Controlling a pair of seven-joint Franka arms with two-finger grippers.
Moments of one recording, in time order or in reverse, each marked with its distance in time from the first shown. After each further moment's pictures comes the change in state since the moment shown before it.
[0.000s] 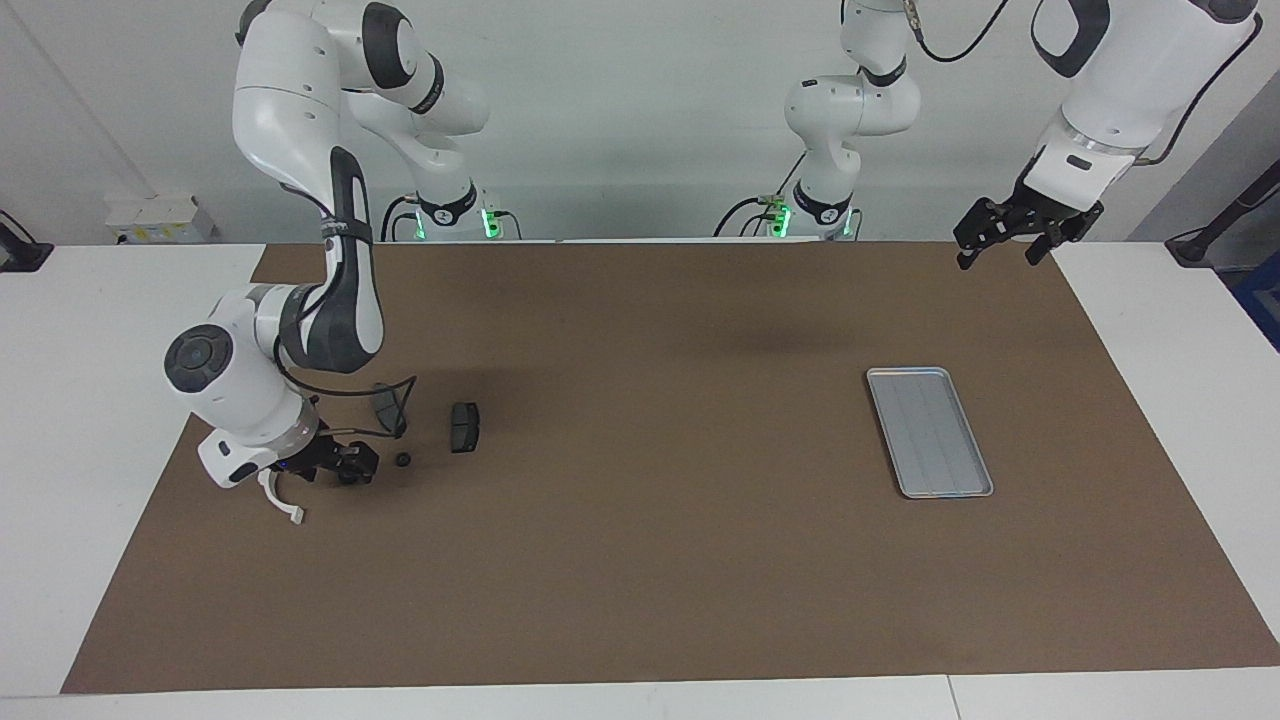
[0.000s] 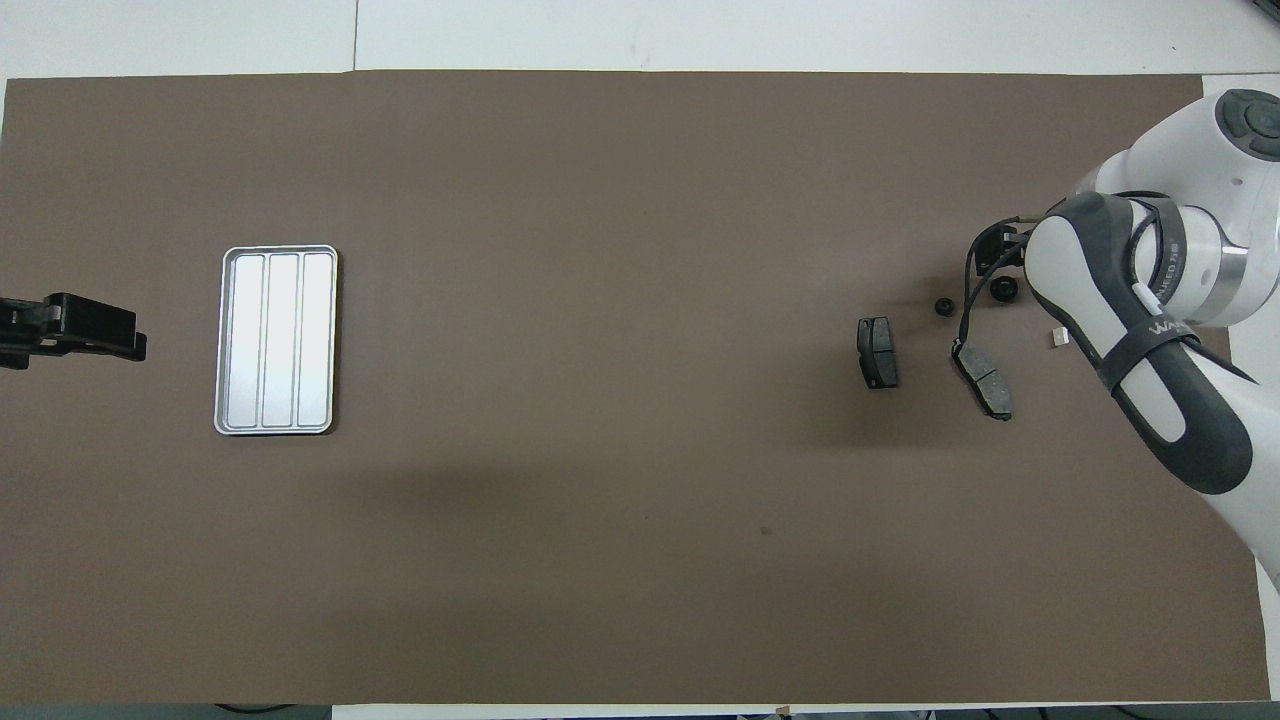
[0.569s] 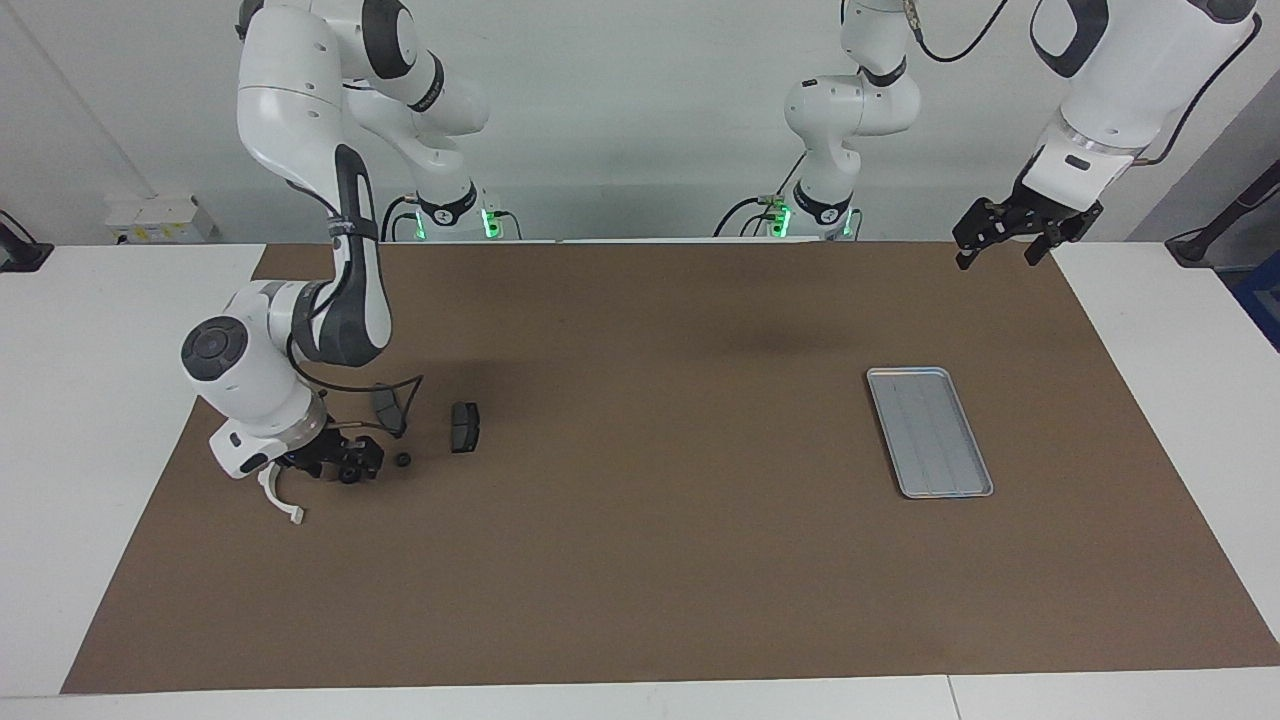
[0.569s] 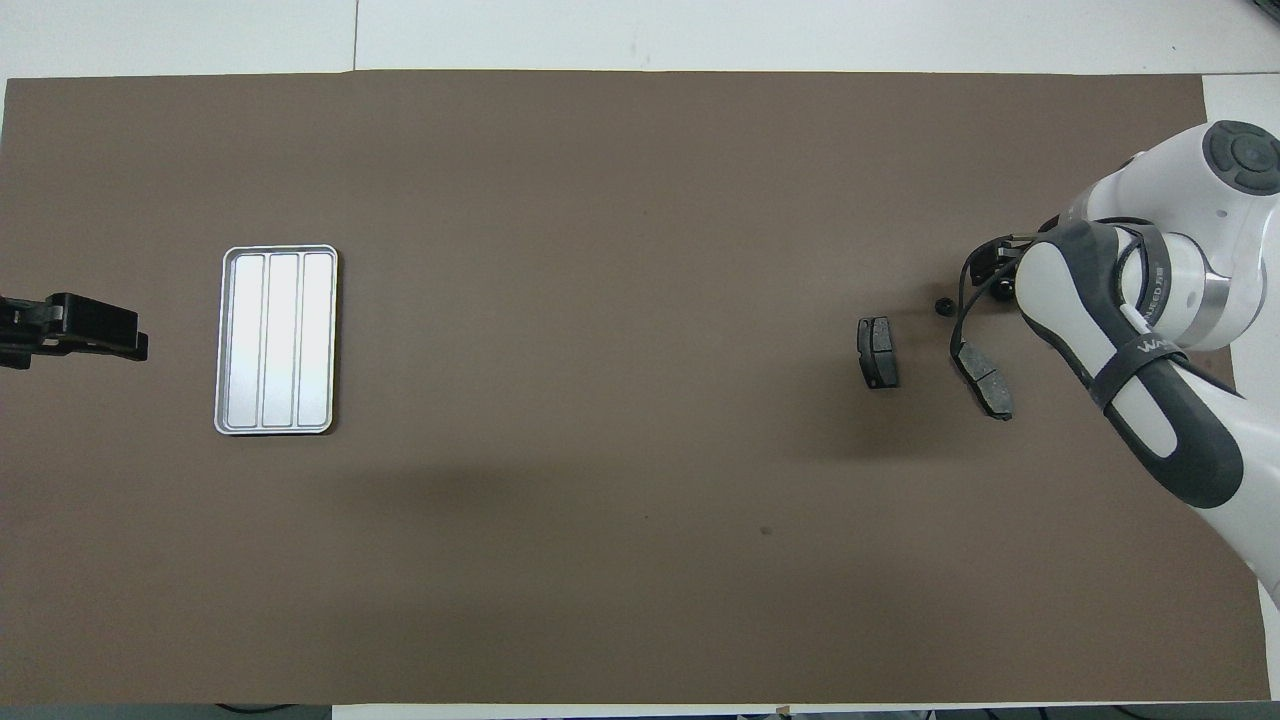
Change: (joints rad) left arm -0.002 0.000 -0.003 0.000 0.000 -0.001 0.000; right arm 0.000 -0.019 0.000 -0.085 0.000 0.099 -0.015
